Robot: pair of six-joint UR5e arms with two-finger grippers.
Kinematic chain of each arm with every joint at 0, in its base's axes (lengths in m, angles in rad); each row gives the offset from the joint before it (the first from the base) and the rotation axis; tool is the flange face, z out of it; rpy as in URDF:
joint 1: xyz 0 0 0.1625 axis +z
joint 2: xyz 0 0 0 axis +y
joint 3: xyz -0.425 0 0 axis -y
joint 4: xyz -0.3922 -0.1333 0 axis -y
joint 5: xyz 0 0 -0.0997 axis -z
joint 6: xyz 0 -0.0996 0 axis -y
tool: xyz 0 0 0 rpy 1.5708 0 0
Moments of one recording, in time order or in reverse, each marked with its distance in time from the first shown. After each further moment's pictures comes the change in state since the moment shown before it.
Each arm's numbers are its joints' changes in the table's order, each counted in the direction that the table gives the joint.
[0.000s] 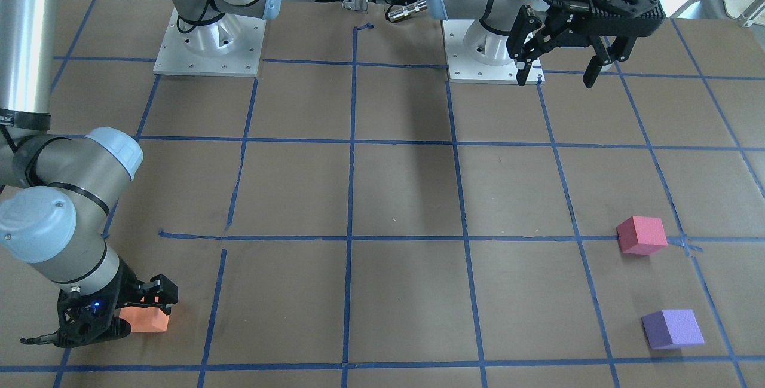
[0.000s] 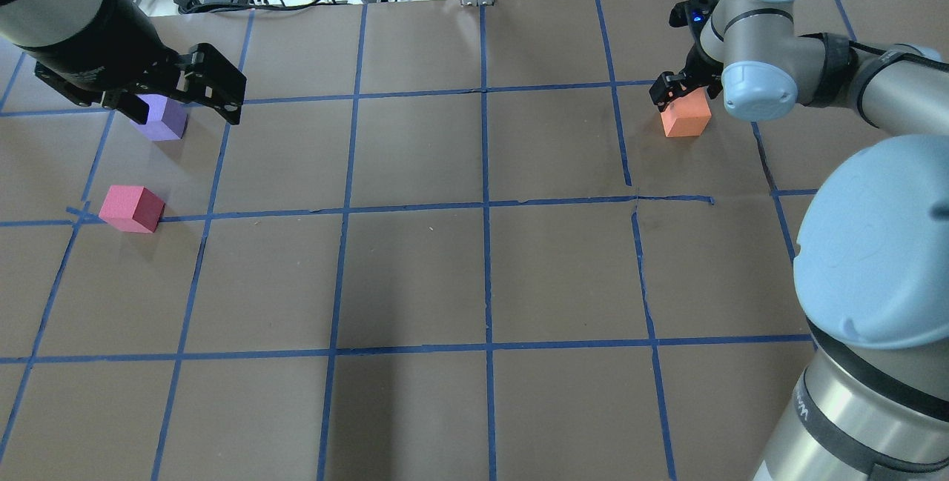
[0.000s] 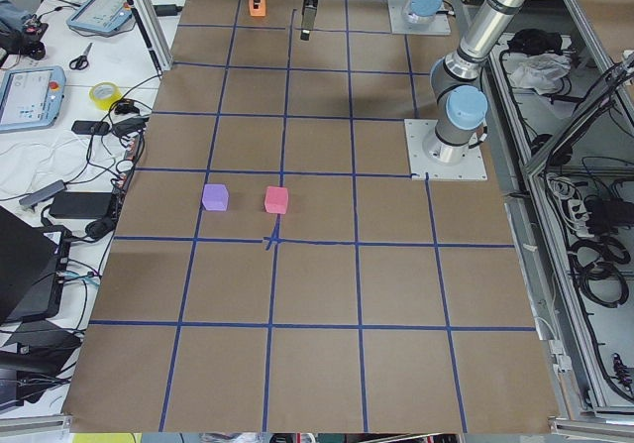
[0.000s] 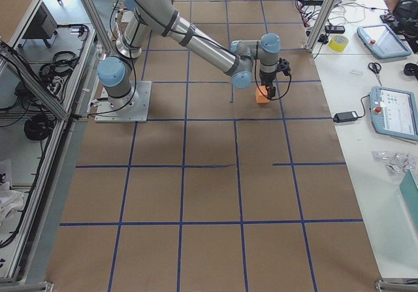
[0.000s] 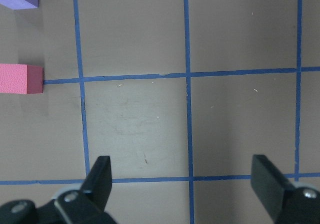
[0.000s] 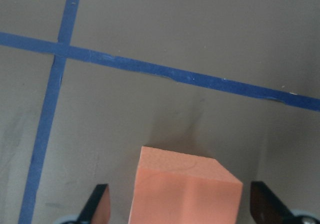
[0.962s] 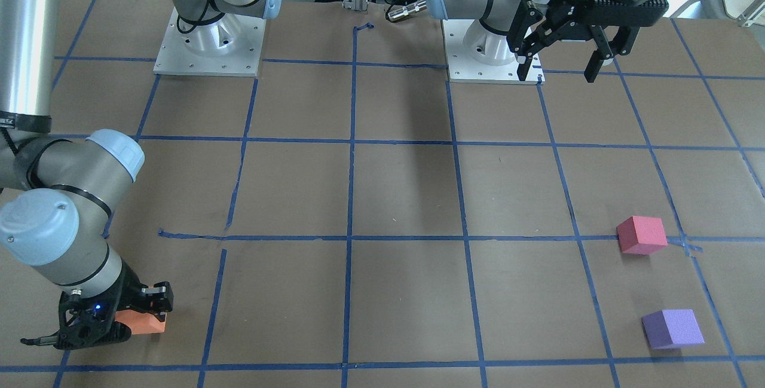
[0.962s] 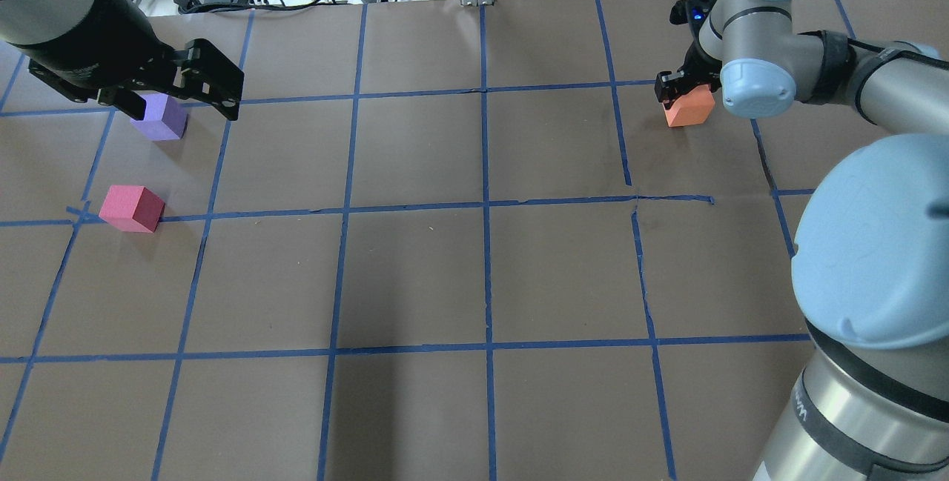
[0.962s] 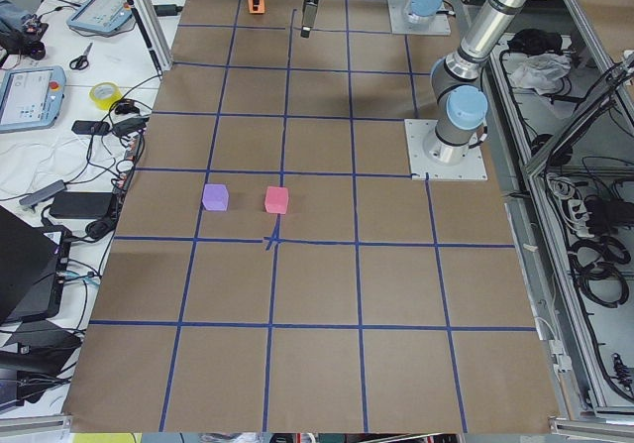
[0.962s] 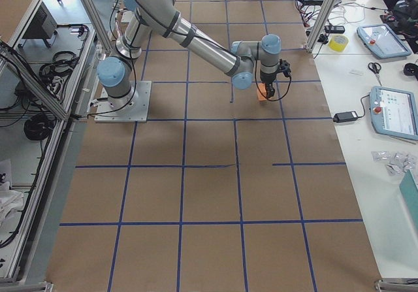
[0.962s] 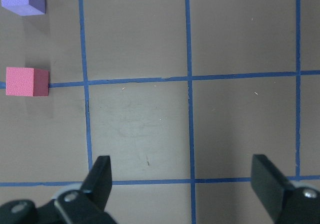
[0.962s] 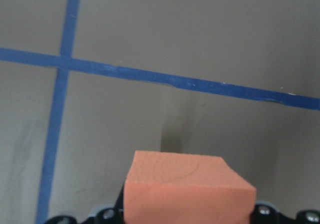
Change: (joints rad) left arm -0.001 -0.012 0.002 0.005 -0.003 -0.001; right arm 0.033 0.024 -0.022 0.030 -0.001 0.100
